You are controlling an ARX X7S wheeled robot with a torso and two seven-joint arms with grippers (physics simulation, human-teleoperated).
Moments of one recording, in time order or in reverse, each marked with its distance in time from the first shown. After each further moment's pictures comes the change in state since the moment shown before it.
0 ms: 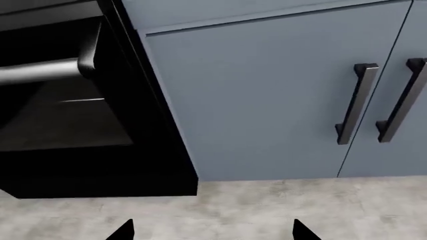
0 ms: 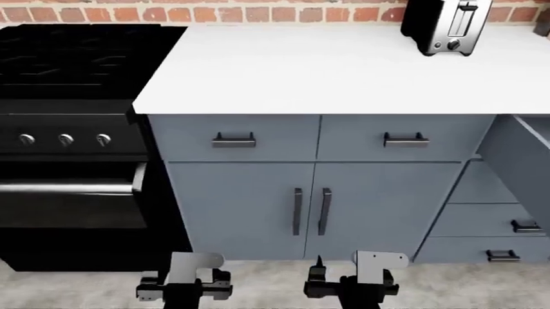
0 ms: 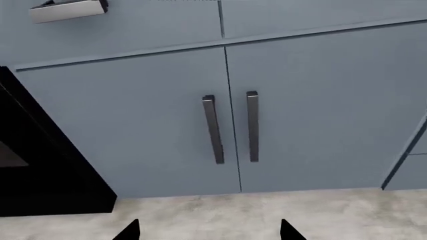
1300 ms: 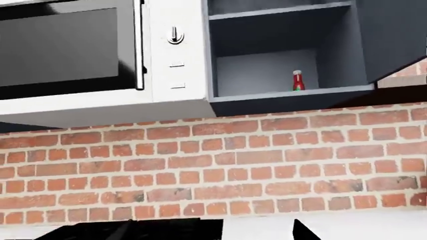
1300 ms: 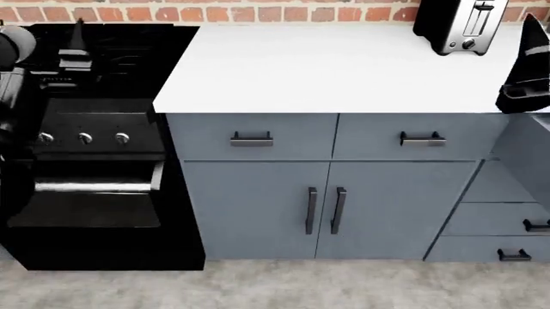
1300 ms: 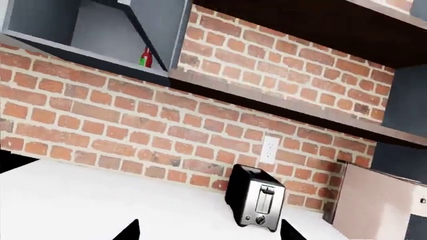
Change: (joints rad) left arm -0.906 -0.750 -0.153 0.798 0.324 -0.029 -0.003; right arm 0.691 0.962 0.507 -1.114 0.215 0.716 0.245
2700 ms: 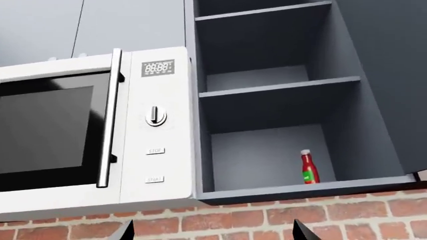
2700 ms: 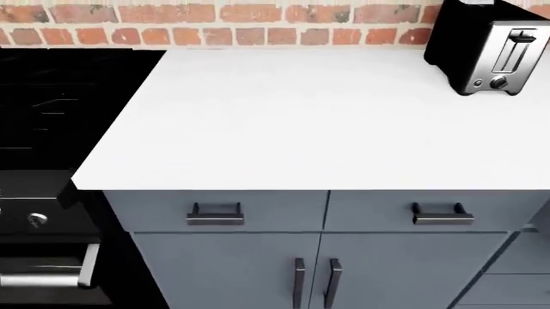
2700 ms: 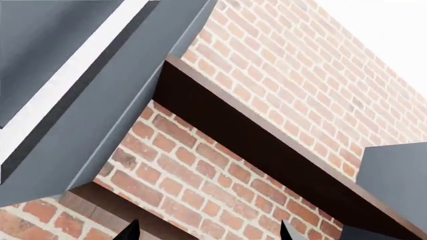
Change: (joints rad) left arm -0.366 -0.426 -0.188 0.347 -0.045 -0.242 0.181; right arm 1.111 -0.645 0.147 0.314 -1.177 1.059 -1.199
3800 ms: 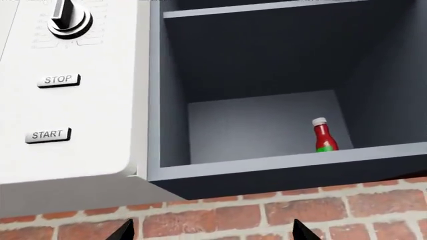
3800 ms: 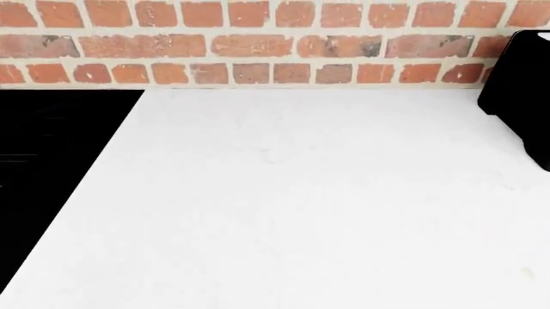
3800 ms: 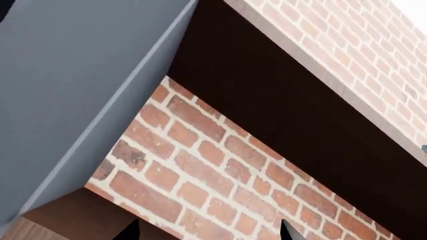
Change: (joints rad) left arm 0.043 -0.007 -0.037 0.070 -0.005 0.002 0.007; right arm -0.042 0.019 0.024 -0.059 -0.027 0.015 -0.023
